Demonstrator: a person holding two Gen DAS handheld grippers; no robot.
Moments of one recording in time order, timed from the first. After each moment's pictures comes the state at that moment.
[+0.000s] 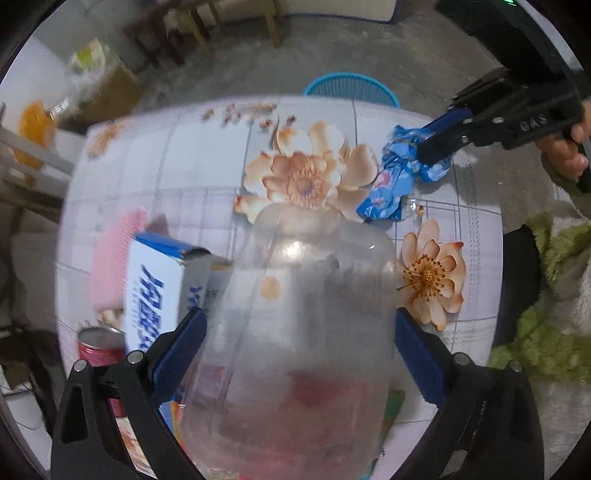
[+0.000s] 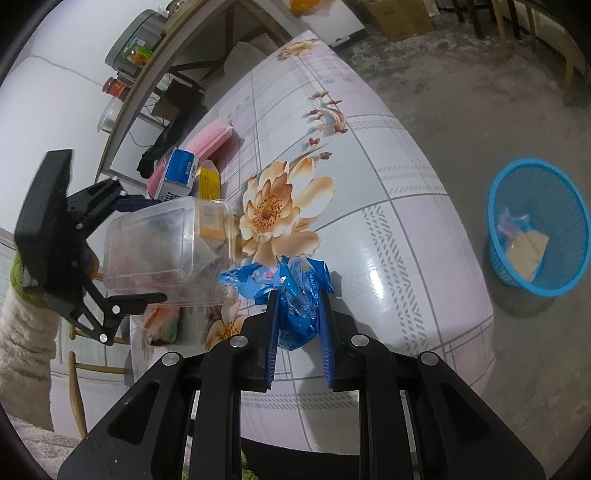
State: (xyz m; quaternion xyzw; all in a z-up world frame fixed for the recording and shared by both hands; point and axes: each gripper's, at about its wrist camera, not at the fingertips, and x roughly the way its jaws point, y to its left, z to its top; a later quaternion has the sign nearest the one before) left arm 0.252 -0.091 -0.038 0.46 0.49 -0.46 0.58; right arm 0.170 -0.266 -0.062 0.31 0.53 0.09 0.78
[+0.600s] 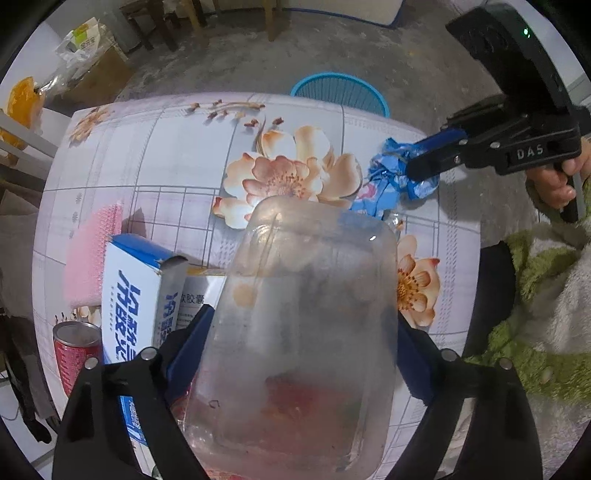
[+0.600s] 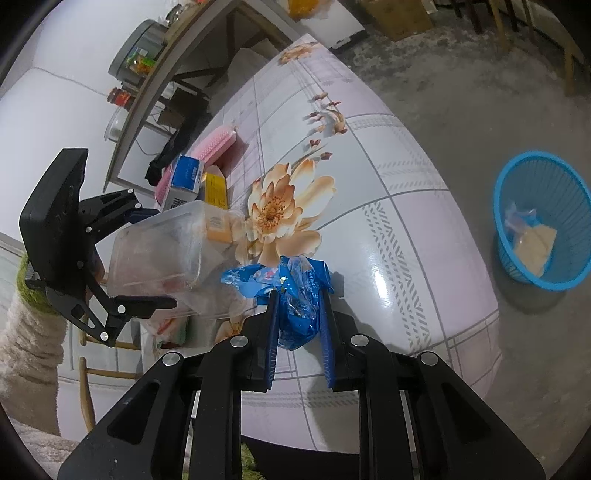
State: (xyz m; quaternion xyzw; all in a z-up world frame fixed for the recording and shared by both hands) left arm 0.256 -0.099 -0.029 0.42 0.52 -0.48 0.57; right arm 0.161 -0.272 -0.063 0.34 0.52 0.10 0.78
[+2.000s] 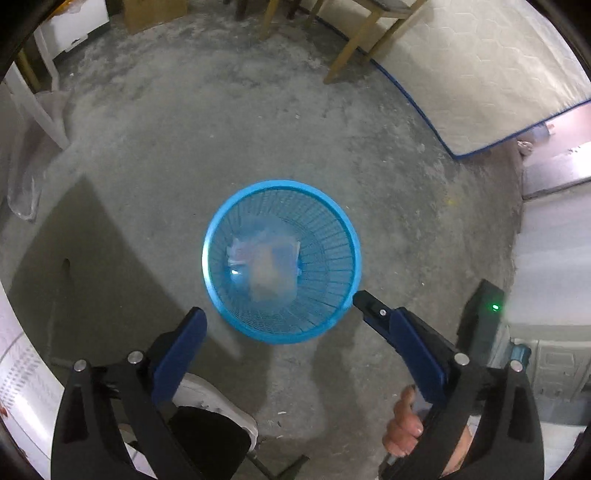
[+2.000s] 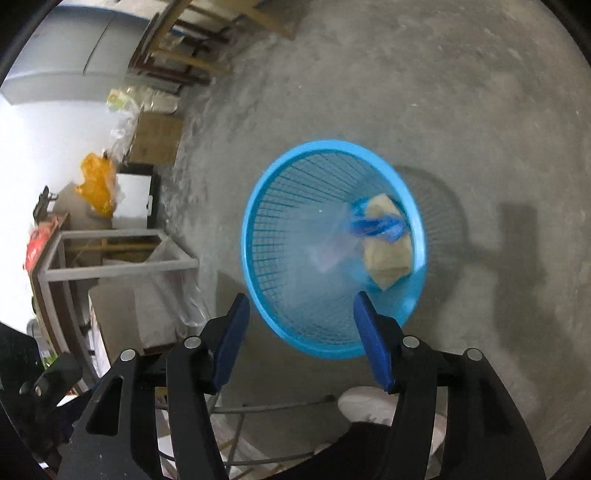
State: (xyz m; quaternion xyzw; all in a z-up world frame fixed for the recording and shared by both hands) left arm 0.265 -0.428 -0.128 0.14 0.65 -0.39 0.64; right arm 0.076 -0.536 -0.241 0.62 0.38 -0.24 0.64
